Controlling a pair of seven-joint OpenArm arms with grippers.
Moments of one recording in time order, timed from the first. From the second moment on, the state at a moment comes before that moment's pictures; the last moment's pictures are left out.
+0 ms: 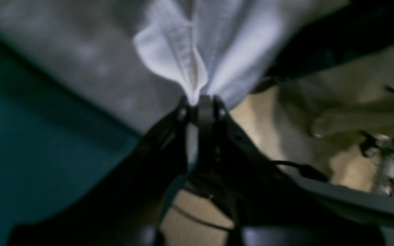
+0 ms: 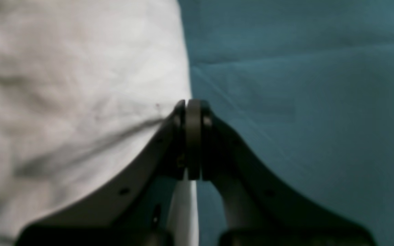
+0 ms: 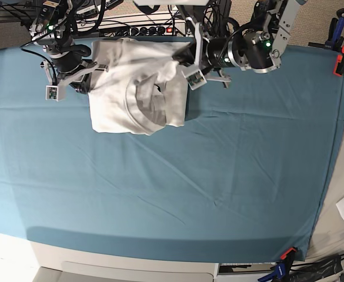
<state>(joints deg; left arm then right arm) 16.0 -13.6 20.5 117.7 -38.2 -34.3 65.1 -26.3 0.8 27.4 119.3 20.5 17.4 -51.9</state>
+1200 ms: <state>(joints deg) 16.9 -13.6 20.5 126.0 -22.7 -30.3 60.1 -25.7 0.8 17.7 116.1 7.3 11.4 -49.3</state>
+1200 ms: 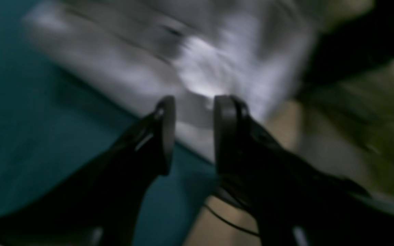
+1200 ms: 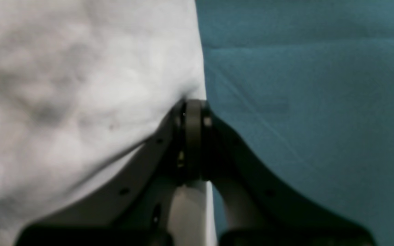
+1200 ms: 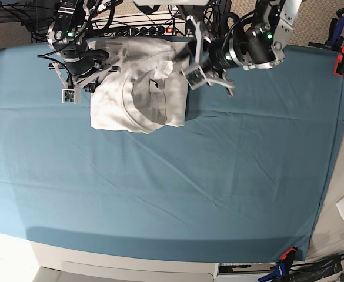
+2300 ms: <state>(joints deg) 16.6 -9.8 25.9 113.2 -27.1 -25.4 53.0 -24.3 0.9 17.7 116.2 8.0 11.4 -49.5</state>
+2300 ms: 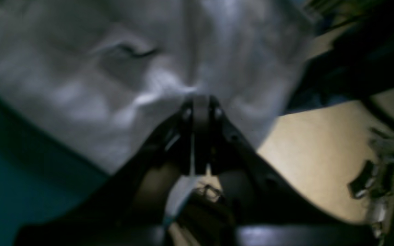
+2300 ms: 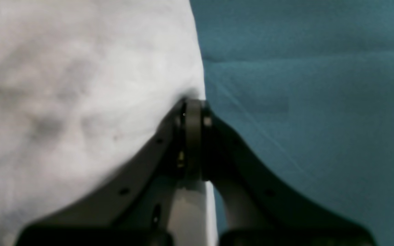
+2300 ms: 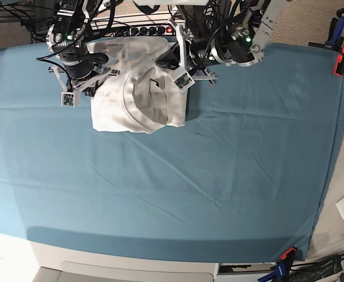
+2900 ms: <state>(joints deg) 16.6 -9.8 26.1 113.2 -23.4 -24.7 53.0 -24.2 1.2 19.6 127.5 25.4 26.9 -50.9</state>
